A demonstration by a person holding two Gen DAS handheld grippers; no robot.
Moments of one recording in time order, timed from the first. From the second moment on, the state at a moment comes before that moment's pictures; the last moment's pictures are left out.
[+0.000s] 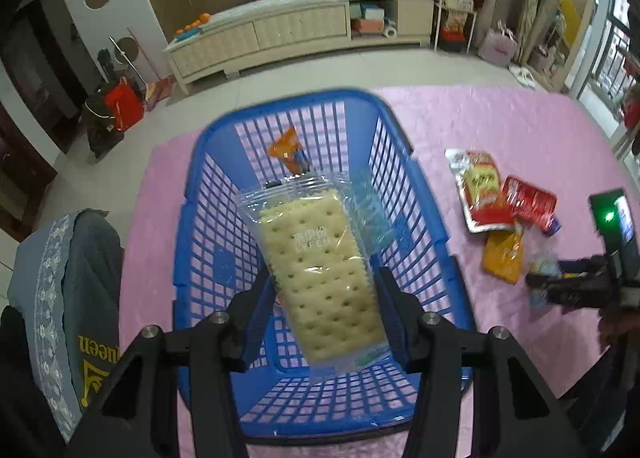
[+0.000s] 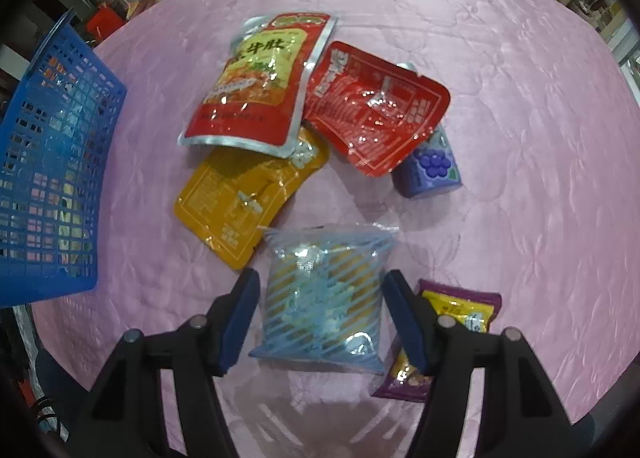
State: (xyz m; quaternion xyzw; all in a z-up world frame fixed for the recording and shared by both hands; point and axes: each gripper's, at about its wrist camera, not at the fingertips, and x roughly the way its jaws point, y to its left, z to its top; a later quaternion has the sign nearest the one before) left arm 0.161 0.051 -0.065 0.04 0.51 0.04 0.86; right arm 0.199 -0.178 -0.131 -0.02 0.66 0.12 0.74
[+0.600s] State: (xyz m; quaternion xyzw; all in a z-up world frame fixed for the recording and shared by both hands) left arm 0.175 0.057 -0.100 0.02 0.55 0.01 0.84; right arm 0.187 -0.173 -0.122 -0.03 0.66 0.14 0.74
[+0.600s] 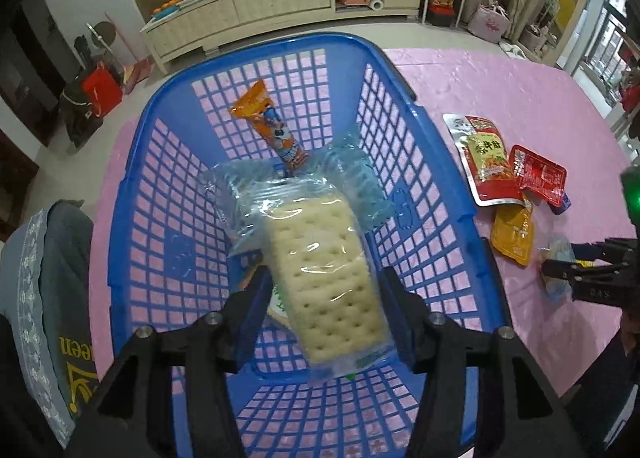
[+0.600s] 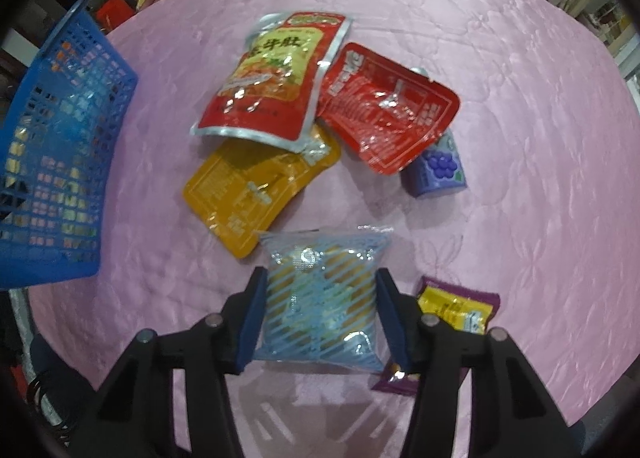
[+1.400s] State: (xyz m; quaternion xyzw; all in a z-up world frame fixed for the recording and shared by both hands) left arm 0.105 0.057 -0.028 0.00 0.48 0.01 0.88; right arm 0.138 -0.154 0.012 -0.01 0.56 0.22 0.80
